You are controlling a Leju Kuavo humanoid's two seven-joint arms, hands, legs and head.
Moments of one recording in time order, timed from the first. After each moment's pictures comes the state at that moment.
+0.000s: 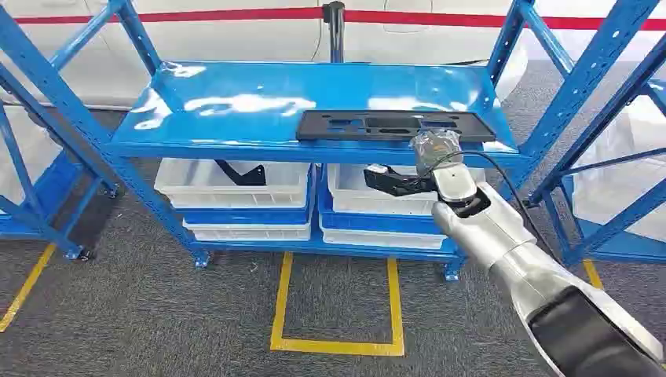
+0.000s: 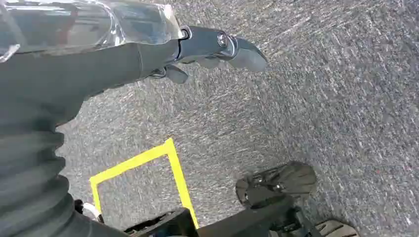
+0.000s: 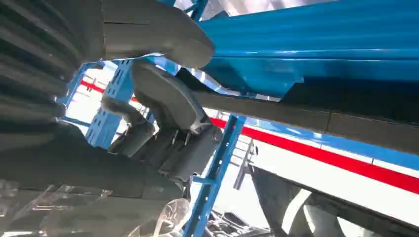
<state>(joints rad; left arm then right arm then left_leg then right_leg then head) -0.19 -0.22 0.99 -0.17 -1.57 0.19 0.01 -1.36 0.09 1.17 -0.78 0.98 0.09 0.38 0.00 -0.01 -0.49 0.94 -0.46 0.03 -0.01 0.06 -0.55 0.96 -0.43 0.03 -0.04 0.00</state>
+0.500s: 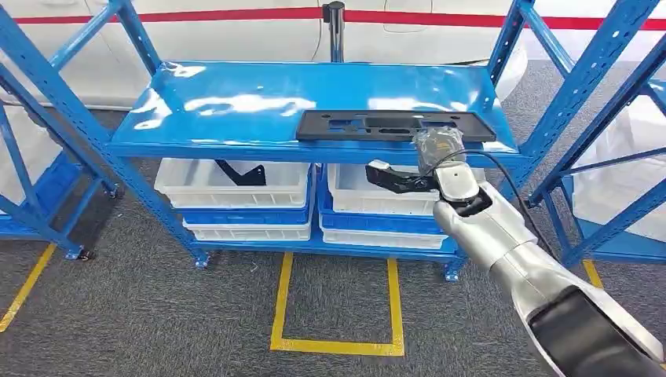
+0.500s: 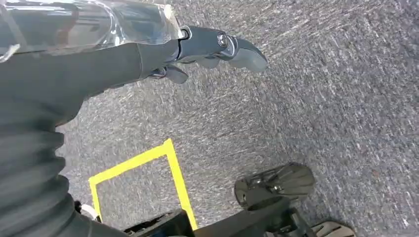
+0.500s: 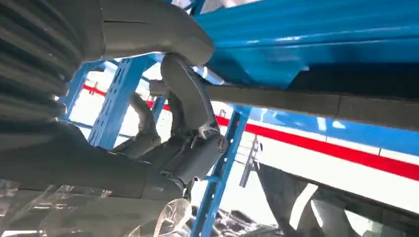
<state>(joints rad) -0.20 -0.22 0.99 -0.17 -1.57 0.19 0.02 -1.36 0.09 1.15 -0.77 0.99 0.04 0.39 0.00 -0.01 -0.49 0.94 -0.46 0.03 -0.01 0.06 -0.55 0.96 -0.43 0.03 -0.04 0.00</state>
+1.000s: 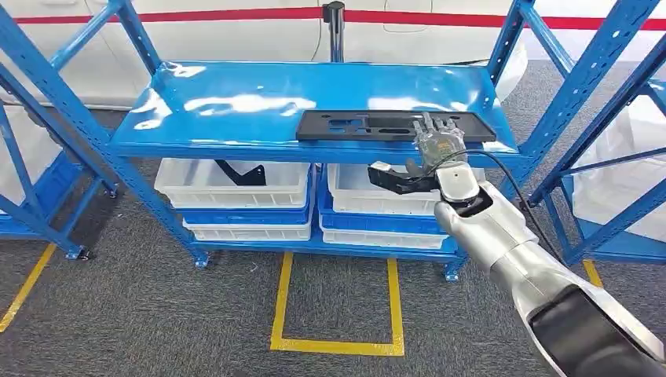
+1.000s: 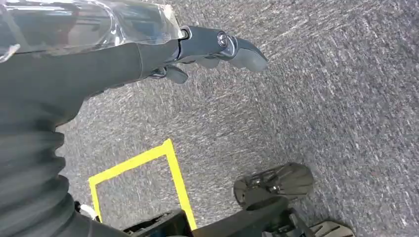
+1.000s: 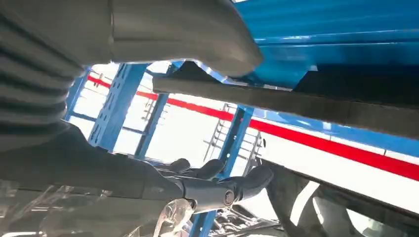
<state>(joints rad) -0.20 -0.22 0.99 -0.17 -1.57 0.18 0.02 -1.37 0.09 1.16 -0.75 1.02 0.04 0.39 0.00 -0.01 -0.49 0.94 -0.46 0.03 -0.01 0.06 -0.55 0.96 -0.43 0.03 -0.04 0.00</state>
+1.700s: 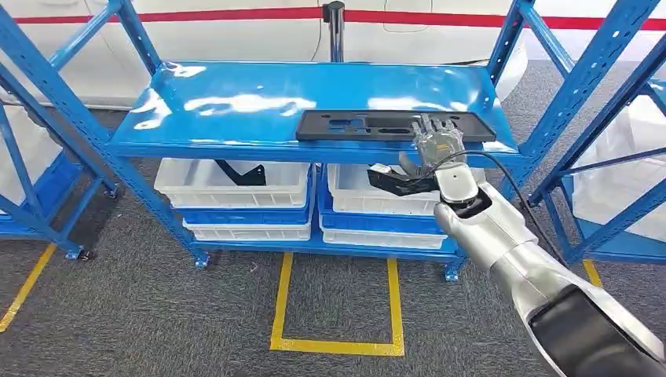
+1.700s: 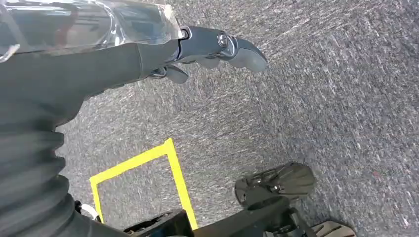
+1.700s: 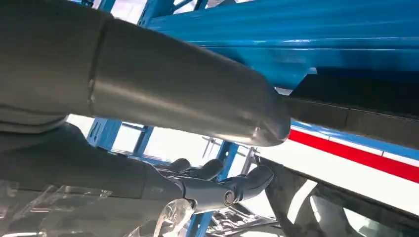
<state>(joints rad) -0.20 -0.22 0.99 -0.17 -1.57 0.18 0.02 -1.37 0.09 1.18 -0.75 1.03 0.05 0.38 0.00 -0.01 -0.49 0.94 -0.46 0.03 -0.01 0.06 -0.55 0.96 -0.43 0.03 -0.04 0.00</state>
